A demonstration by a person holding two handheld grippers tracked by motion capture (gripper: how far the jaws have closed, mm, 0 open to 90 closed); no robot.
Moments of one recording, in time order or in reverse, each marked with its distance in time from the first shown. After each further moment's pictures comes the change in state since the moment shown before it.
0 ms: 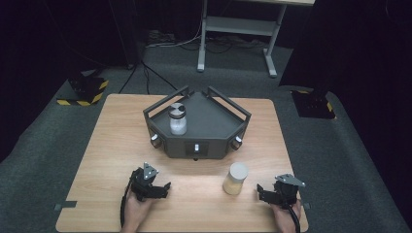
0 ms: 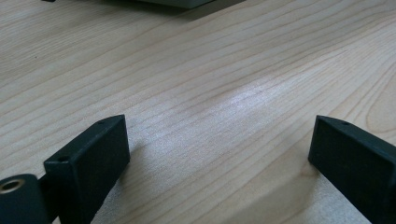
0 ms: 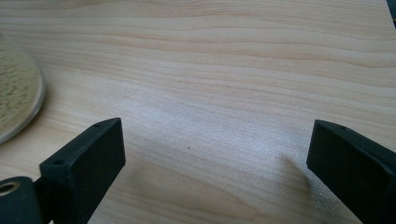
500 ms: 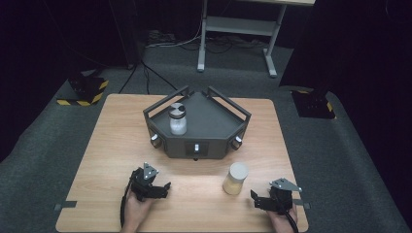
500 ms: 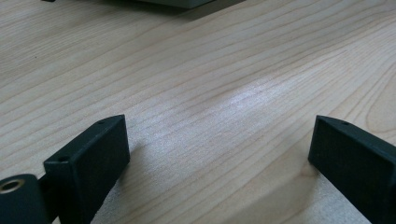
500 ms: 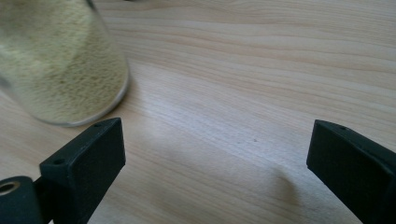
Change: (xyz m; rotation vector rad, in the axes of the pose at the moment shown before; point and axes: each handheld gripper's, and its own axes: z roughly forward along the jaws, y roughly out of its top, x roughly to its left) left arm 0.000 0.000 0.000 0.000 0.000 0.000; right arm 0.005 -0.007 -0.012 -0.026 0.115 -0.058
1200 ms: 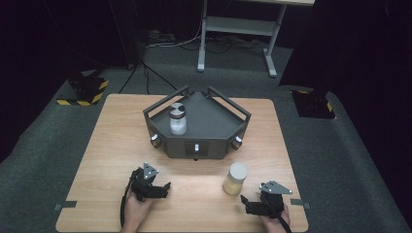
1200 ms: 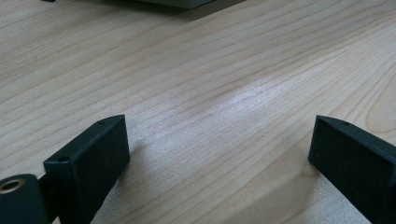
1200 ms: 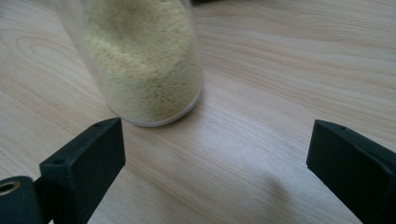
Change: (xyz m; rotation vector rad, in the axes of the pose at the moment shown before) left arm 0.000 0.000 0.000 0.000 0.000 0.000; right arm 0.019 0.004 0.001 -0.008 0.097 -0.083
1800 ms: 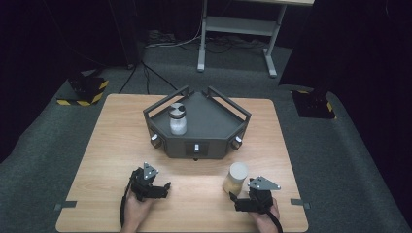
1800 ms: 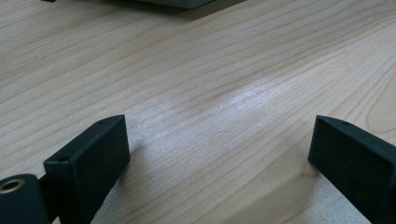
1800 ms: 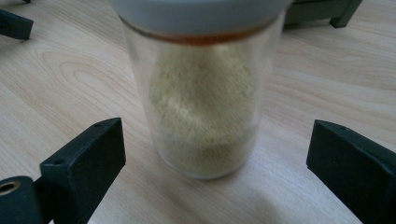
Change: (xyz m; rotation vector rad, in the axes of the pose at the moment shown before) left arm 0.000 0.000 0.000 0.000 0.000 0.000; right arm 0.014 0.019 0.014 -0.037 0.055 -0.054
